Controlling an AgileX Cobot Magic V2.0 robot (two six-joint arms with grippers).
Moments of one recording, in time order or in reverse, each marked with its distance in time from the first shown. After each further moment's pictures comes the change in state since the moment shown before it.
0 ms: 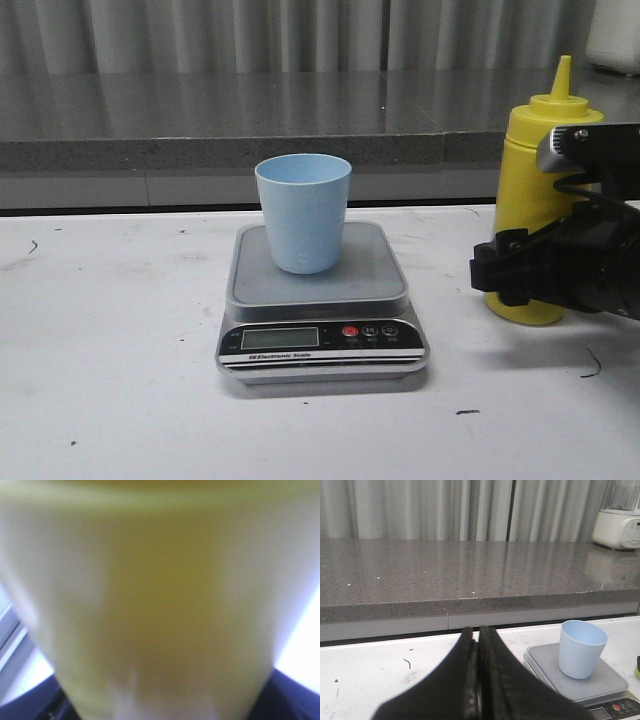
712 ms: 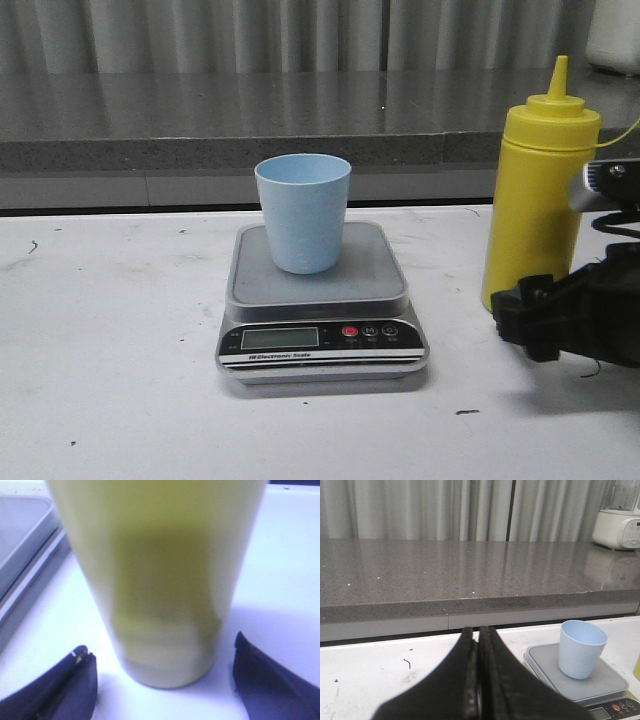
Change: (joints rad) left arm 0.000 0.000 0.000 0.000 0.000 0.000; right arm 0.000 -0.034 0.148 -0.047 -0.011 0.047
